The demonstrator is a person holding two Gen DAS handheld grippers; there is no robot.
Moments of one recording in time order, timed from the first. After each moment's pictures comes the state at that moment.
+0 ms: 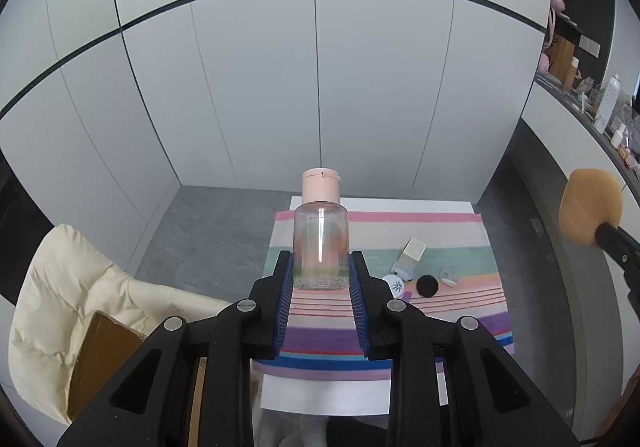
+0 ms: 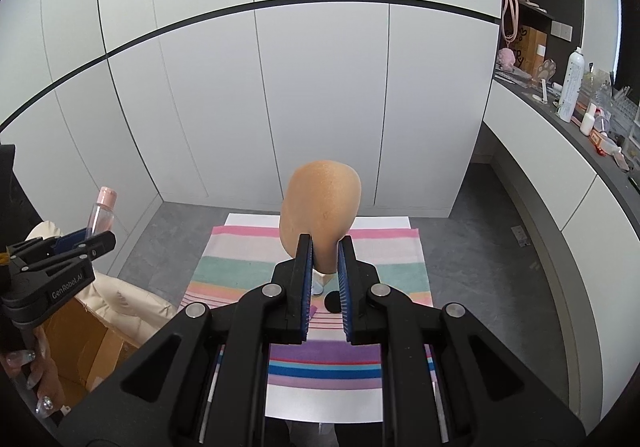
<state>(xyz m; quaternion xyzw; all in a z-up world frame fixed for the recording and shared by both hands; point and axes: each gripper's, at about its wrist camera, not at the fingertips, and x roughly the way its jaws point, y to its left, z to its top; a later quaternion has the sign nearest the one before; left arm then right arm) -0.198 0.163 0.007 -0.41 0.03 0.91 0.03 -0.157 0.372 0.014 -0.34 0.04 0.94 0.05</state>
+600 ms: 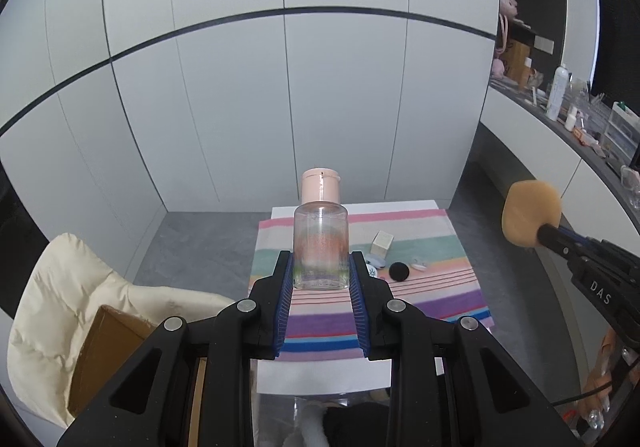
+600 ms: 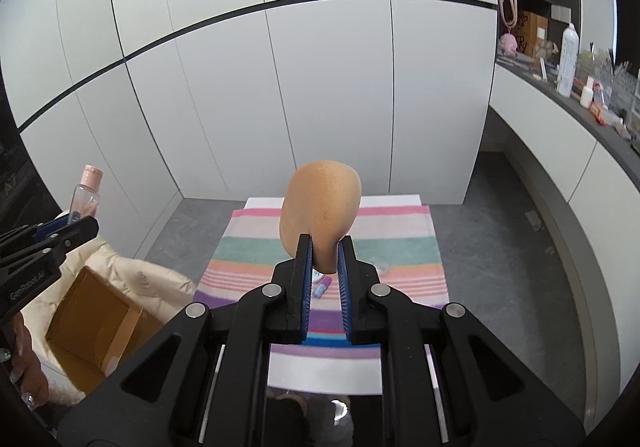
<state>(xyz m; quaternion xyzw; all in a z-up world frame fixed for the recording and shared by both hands) -0.081 0.159 0.029 -0.35 0.03 0.93 0.08 -0.075 0.375 -0.005 -0.34 0.07 0.94 0.02</state>
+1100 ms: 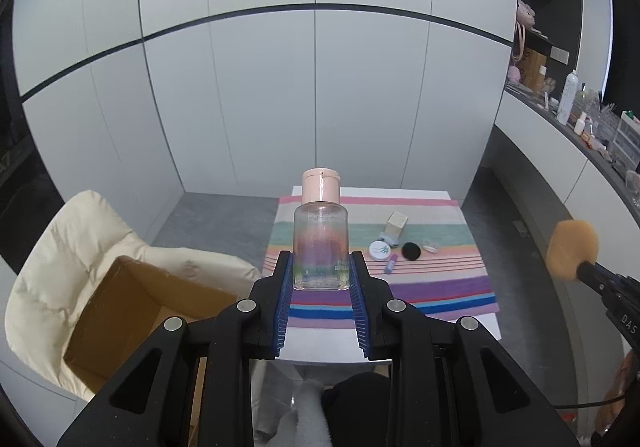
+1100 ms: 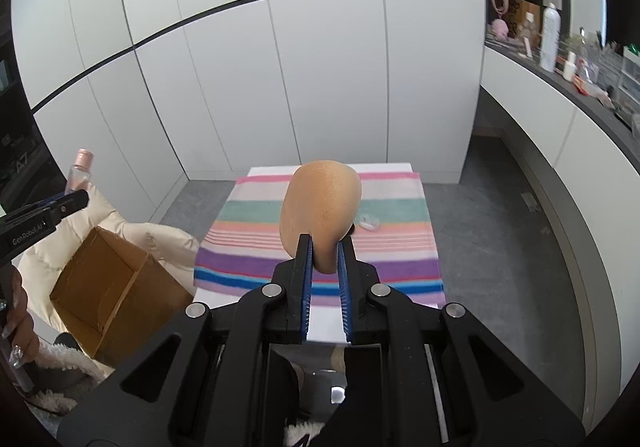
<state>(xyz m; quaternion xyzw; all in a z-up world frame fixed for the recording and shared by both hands) -0.005 0.131 0.001 -0.36 0.02 0.93 0.04 0.027 0.389 -0.031 -0.35 0.07 0.93 0.02</state>
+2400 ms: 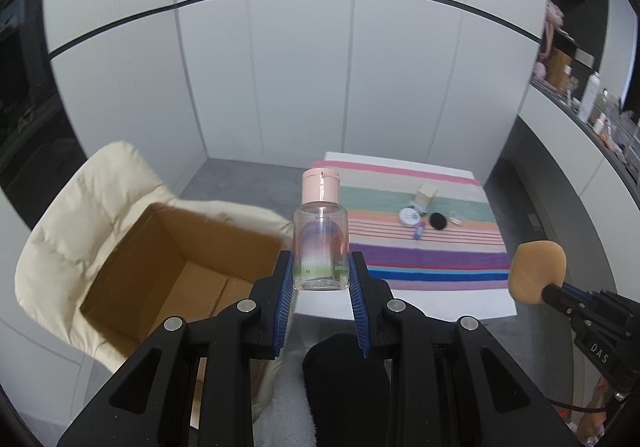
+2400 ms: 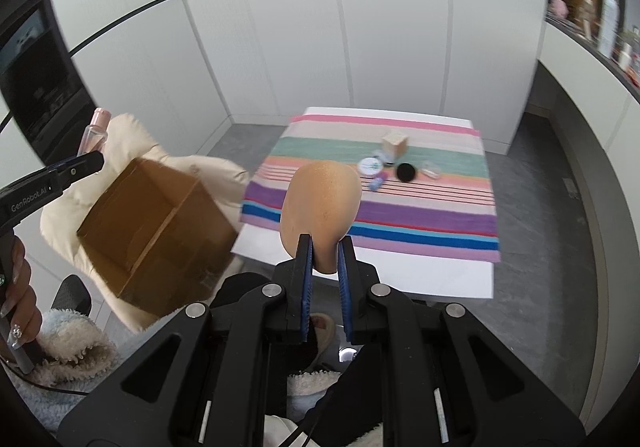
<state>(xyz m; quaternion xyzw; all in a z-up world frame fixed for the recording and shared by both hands) 0.028 0.058 -0.023 -0.40 -0.01 0.92 0.00 0.036 0.306 -0.074 -0.42 0.04 0.90 -0.08</state>
